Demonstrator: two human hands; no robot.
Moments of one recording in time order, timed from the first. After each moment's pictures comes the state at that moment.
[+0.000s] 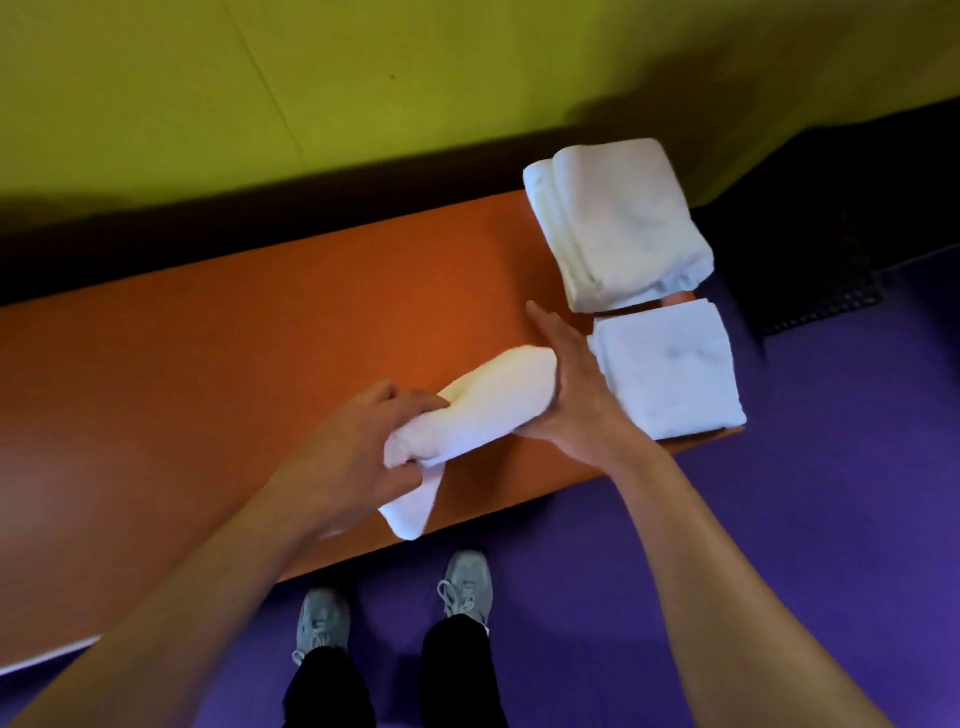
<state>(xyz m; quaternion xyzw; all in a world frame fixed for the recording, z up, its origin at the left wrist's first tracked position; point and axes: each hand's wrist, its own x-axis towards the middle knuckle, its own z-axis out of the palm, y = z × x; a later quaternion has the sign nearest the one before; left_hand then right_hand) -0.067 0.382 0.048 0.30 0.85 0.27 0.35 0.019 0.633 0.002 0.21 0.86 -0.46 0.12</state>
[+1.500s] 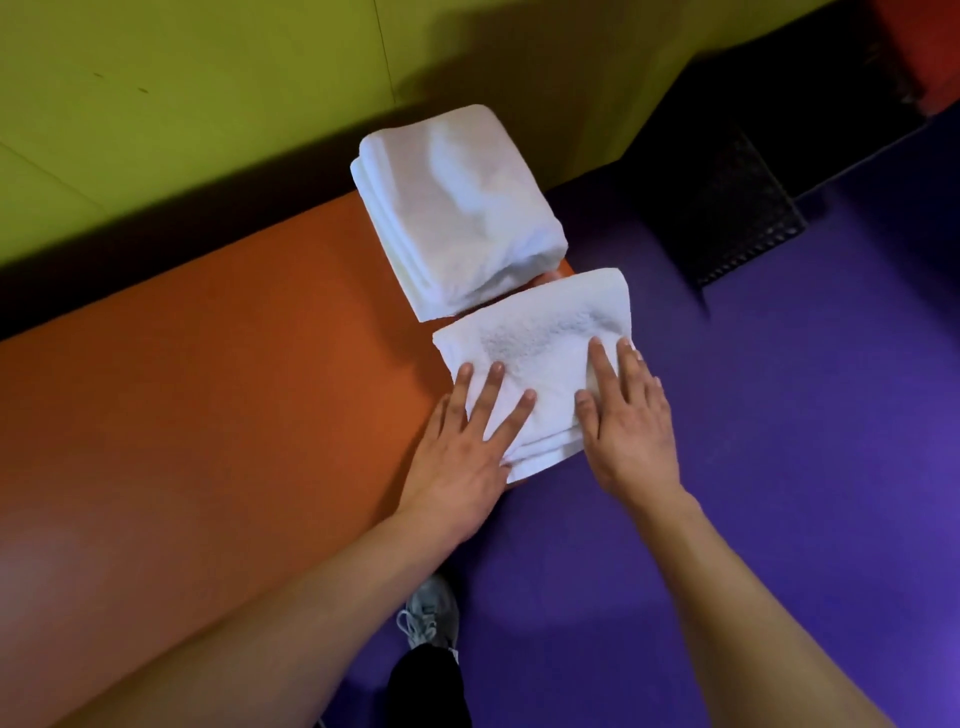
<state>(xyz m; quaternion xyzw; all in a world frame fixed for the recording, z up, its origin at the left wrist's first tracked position) 0.030 0.606 -0.072 0.50 0.84 -0.02 0.20 0.147 0.779 -0.089 0.36 0.91 -0.19 0.06</state>
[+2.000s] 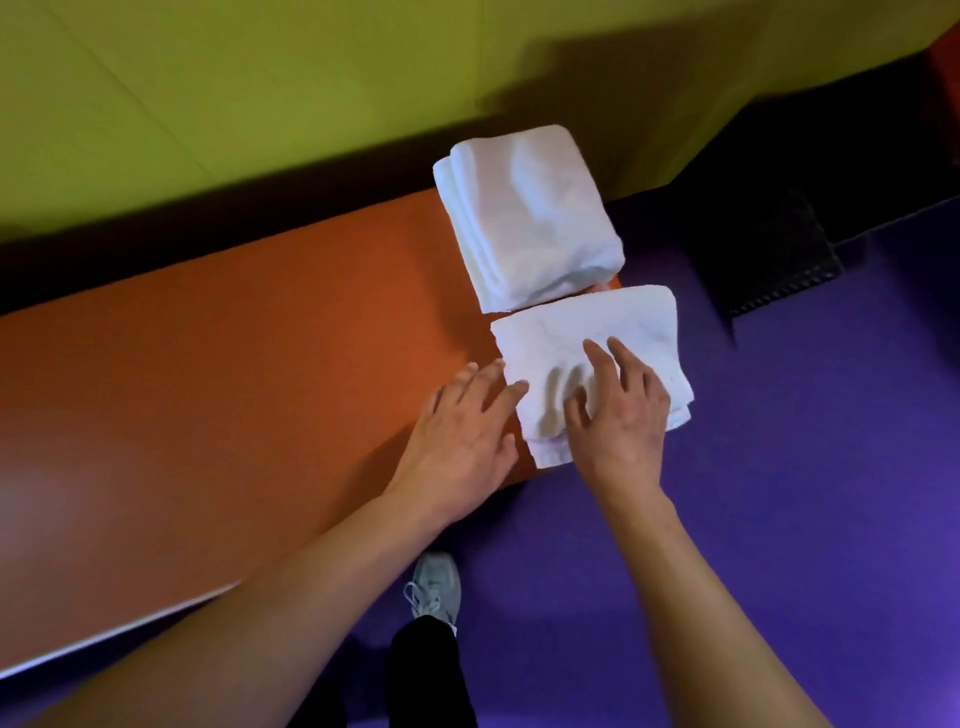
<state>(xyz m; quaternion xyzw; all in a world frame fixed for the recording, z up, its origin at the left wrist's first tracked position) 0.013 0.563 -0.006 0.41 0.88 0.11 0.21 0.104 0.724 -0.037 0.35 0.92 -0.17 -0.07</state>
